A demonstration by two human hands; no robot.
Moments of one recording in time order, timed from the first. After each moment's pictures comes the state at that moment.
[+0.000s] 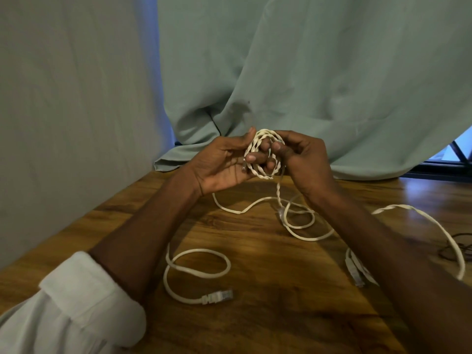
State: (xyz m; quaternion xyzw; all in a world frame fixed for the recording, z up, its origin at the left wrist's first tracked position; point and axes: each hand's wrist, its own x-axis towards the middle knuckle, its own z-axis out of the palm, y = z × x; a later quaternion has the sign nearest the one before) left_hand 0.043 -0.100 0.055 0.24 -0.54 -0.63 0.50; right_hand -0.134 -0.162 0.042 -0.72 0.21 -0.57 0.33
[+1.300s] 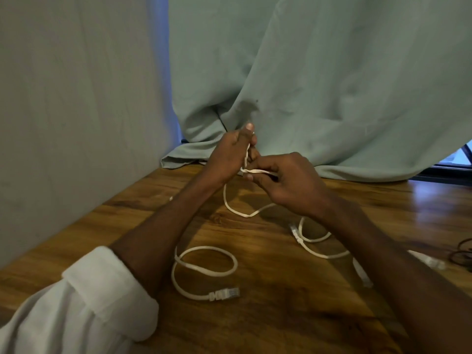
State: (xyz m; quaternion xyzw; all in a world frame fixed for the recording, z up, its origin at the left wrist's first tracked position) left_hand 0.046 -0.121 0.048 0.47 -0.59 -0.20 0.63; right_hand -0.123 -0.140 0.033 -0.91 0.17 -0.39 0.02
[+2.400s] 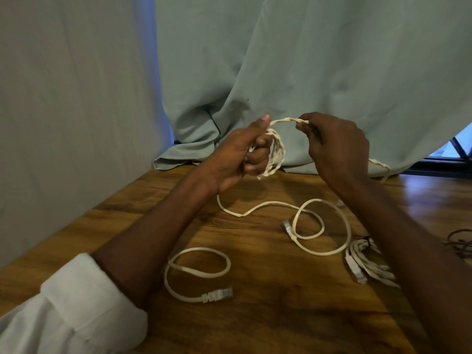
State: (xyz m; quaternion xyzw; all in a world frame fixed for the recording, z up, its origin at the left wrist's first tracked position) left_hand 0.021 -0.107 0.061 0.29 -0.62 -0.49 0.54; right_hand -0.175 -0.171 0.066 -0.76 0.34 -0.53 -0.16
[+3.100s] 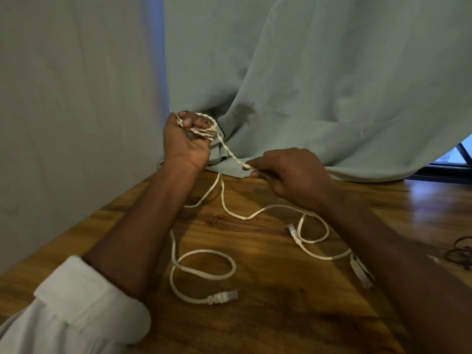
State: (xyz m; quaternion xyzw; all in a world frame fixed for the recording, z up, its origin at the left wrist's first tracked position) left_hand 0.099 -0.120 0.082 0.03 -0.21 -0.48 0.85; right_hand -0.132 -0.151 0.050 -0.91 0.17 -0.34 -0.14
